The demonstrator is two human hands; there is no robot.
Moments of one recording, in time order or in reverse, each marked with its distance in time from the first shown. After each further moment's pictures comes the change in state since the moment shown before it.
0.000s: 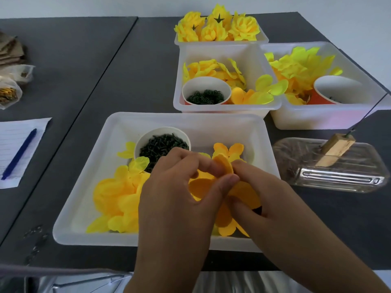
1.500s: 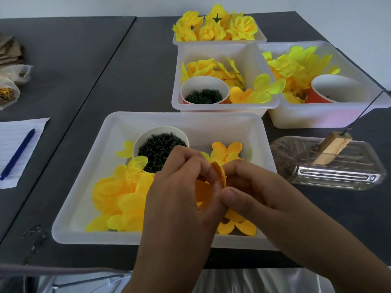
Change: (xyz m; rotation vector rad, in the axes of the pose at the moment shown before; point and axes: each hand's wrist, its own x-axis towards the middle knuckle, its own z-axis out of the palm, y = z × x) left_hand -0.003 -0.001 0.000 0.083 -0.040 0.114; right_hand 0.003 -0.007 -0.002 0.217 -0.147 0.040
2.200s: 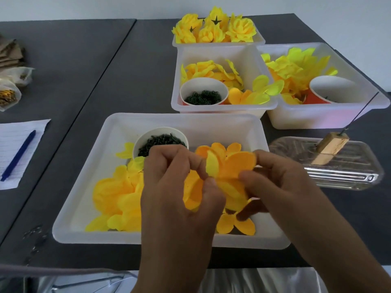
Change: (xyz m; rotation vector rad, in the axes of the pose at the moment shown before) left_hand -0.006 0.008 0.001 -0.118 0.191 -0.048; right_hand -0.003 0.010 -0.012 0.318 0.242 0.088
